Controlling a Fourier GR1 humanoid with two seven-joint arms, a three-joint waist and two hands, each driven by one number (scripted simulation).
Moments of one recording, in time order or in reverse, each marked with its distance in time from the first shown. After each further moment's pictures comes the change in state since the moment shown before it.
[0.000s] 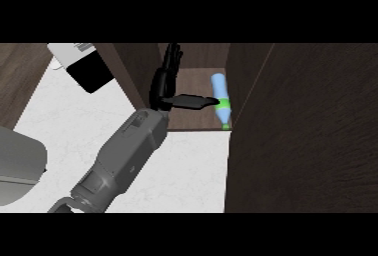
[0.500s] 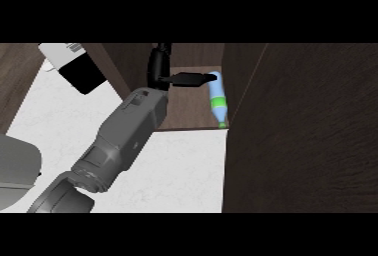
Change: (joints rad) left arm -0.223 0.006 0.126 0.274 -0.058 0.080 -0.040; right arm 0.018 -0.028 -0.054 0.009 -0.021 0.041 -0.045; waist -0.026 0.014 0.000
